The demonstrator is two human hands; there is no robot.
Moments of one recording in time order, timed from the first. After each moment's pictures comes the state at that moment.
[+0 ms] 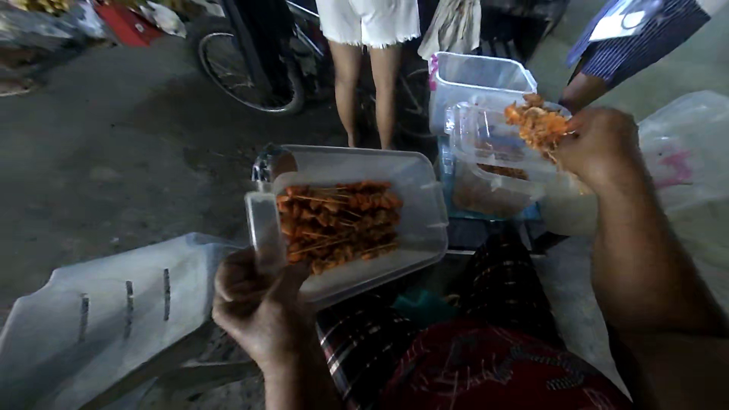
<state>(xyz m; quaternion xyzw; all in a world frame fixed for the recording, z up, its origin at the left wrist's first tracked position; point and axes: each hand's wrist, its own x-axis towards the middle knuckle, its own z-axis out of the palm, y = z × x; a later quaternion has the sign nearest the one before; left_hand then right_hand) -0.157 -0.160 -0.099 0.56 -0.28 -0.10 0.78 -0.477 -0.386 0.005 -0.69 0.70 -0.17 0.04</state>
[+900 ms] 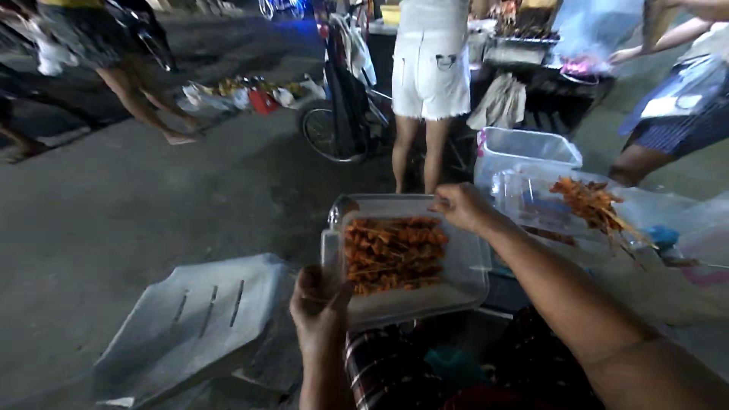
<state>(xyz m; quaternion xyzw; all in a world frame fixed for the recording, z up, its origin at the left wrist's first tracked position) -0.122 -0.161 -0.106 0.57 -0.29 -0.12 0.76 -0.283 -0.400 -0.035 -0.92 0.31 -0.18 0.17</state>
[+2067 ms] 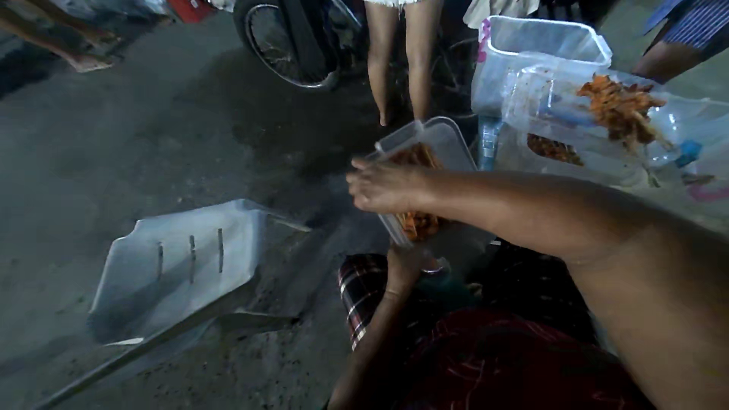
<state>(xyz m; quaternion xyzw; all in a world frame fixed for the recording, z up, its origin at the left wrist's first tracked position) -0.215 -0.200 -0.212 0.70 -0.24 -0.43 0.52 -0.236 -0.321 -0.045 -0.99 -0.08 -0.06 0.05</state>
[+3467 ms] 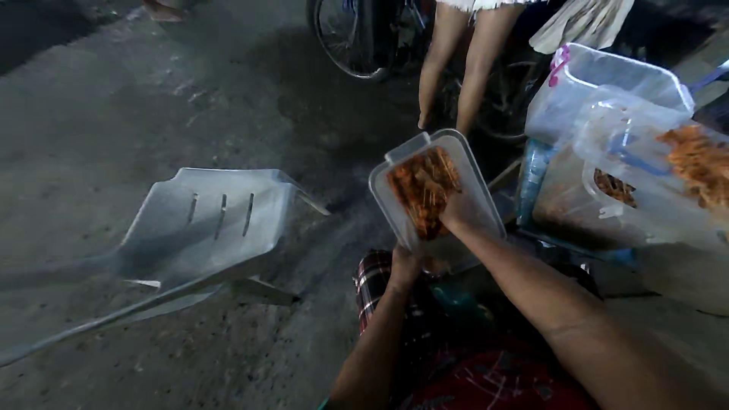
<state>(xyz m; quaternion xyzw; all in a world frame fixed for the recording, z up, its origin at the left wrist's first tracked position) -0.171 -0.200 -0.275 0.58 -0.19 -0.43 0.66 -0.222 -0.360 -0.208 -0.77 0.59 0.04 0.25</state>
